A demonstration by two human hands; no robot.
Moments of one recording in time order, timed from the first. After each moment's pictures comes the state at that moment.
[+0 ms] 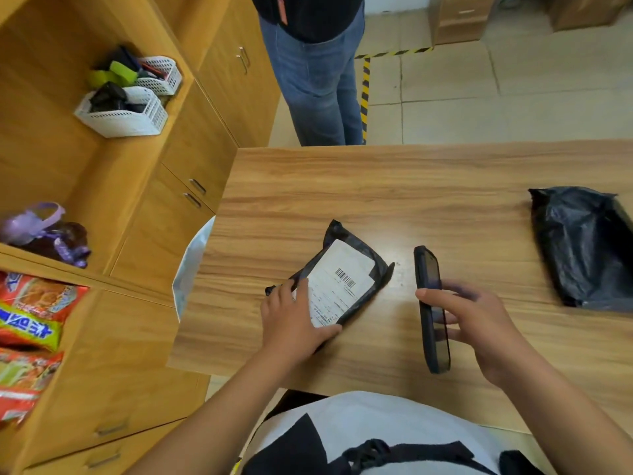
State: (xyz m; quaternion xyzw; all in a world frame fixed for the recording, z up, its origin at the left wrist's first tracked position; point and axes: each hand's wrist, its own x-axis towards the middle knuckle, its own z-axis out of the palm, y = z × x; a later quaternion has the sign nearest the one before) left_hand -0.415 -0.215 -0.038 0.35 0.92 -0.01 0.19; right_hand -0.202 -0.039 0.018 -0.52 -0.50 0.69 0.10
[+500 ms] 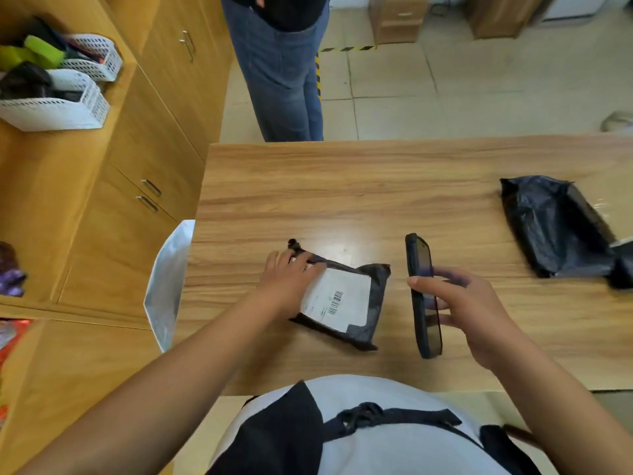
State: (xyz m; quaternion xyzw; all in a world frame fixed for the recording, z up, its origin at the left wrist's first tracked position) left_hand -0.527 -0.190 -0.050 0.62 0.75 -0.14 0.21; right_hand -0.258 -0.092 0.055 -0.59 -0.51 0.61 0.12
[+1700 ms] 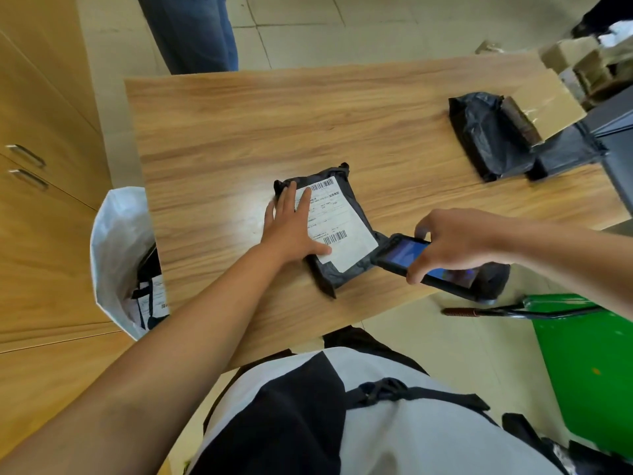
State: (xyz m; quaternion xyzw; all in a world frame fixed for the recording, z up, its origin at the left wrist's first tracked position) left_hand -0.557 -0.192 -0.087 0.62 0.71 0.06 0.34; right_hand -0.346 -0.156 0.114 -0.58 -0.69 0.27 -0.34
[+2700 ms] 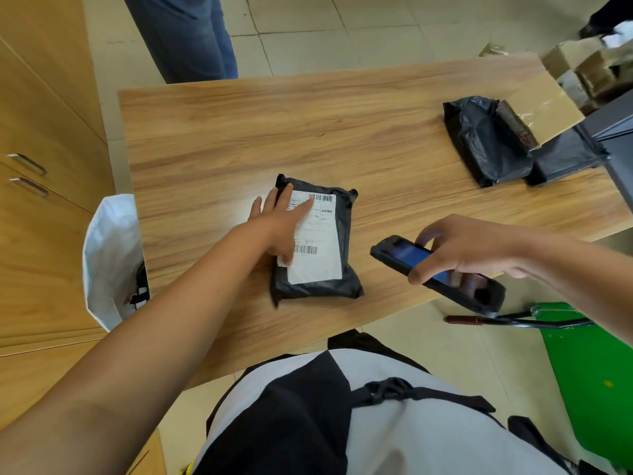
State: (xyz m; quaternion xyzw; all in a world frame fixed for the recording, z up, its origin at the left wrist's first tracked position) left_hand -0.565 -0.163 -0.058 0.65 0.66 -0.14 0.35; right_hand -0.294 -0.134 0.108 -0.61 -0.62 0.44 -0.23
